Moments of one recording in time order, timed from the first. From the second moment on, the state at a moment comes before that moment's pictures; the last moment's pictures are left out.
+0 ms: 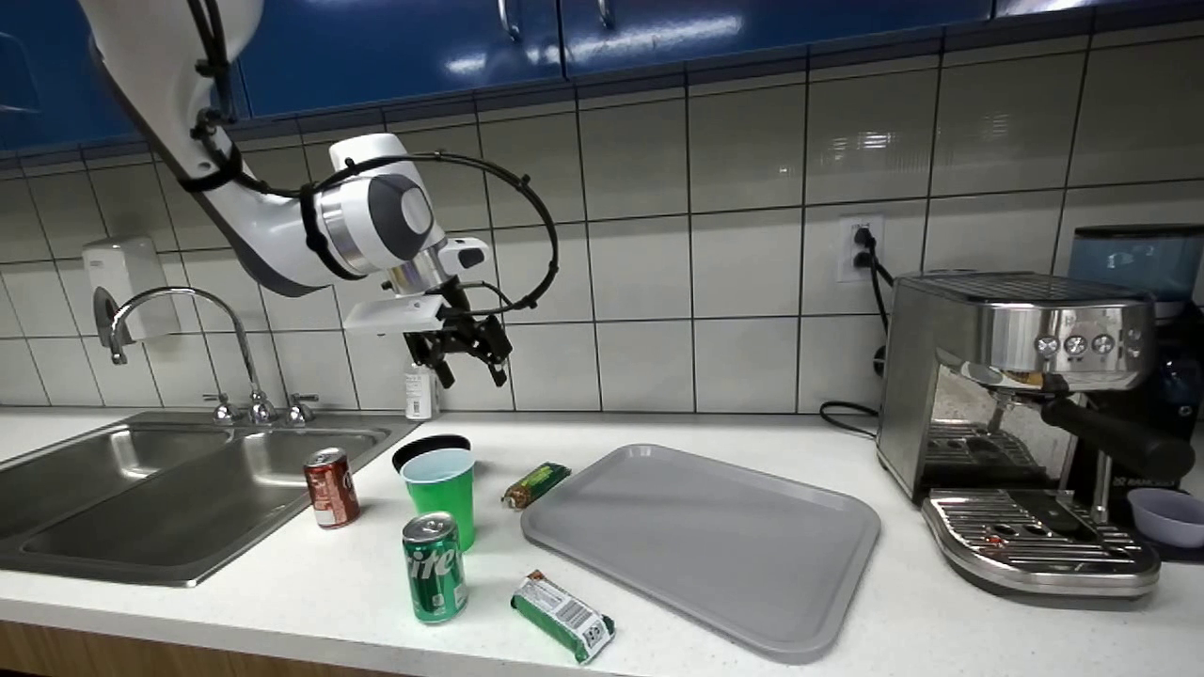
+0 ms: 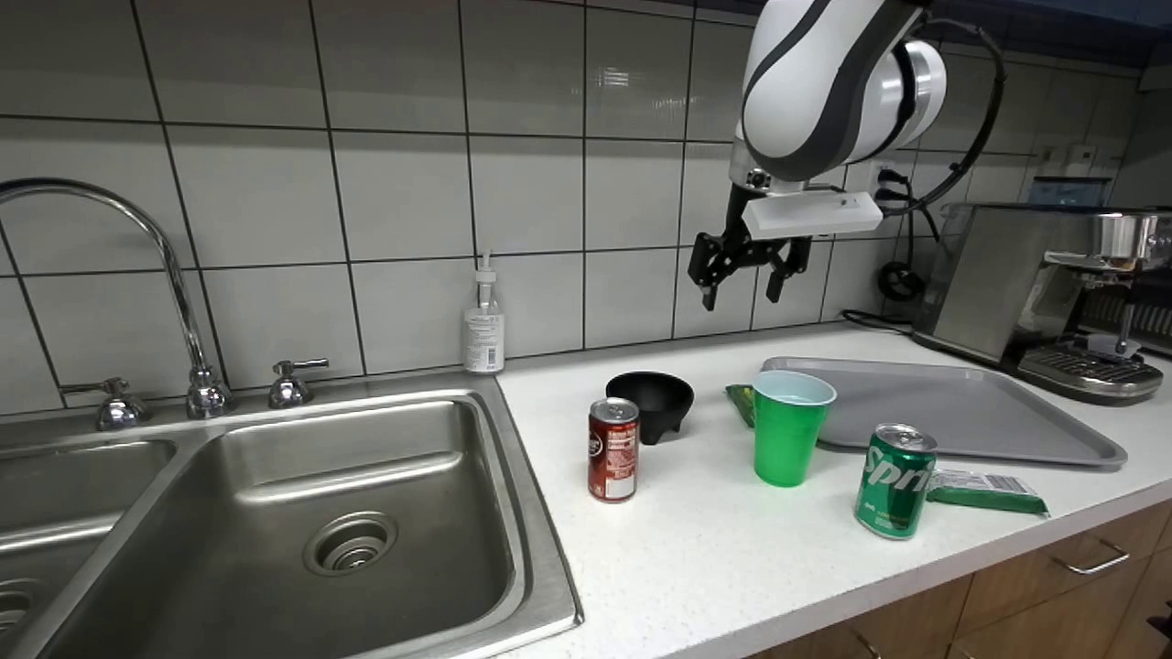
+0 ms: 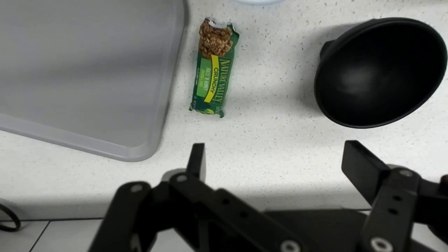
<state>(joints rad) 0.24 0.23 -0.21 -2.23 -0.23 2.75 0.30</state>
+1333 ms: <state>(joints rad) 0.14 0.13 -0.08 -2.31 -0.10 2.62 0.23</state>
